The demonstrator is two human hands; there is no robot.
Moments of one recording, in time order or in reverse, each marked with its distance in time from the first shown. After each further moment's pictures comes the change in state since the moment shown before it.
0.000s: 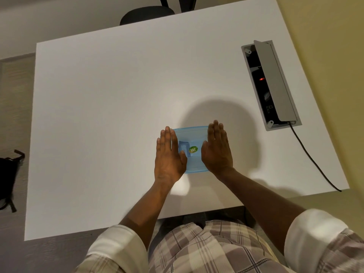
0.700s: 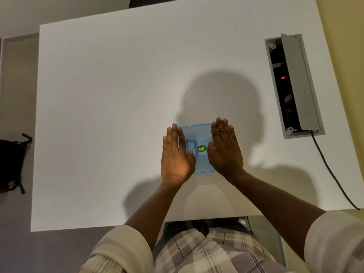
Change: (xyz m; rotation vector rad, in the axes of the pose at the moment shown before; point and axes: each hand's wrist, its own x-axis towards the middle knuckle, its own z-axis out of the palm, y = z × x) left_hand 0.019 -0.009 0.007 -0.088 0.084 -0.031; right_hand 0.035 0.000 0.006 -0.129 0.018 -0.203
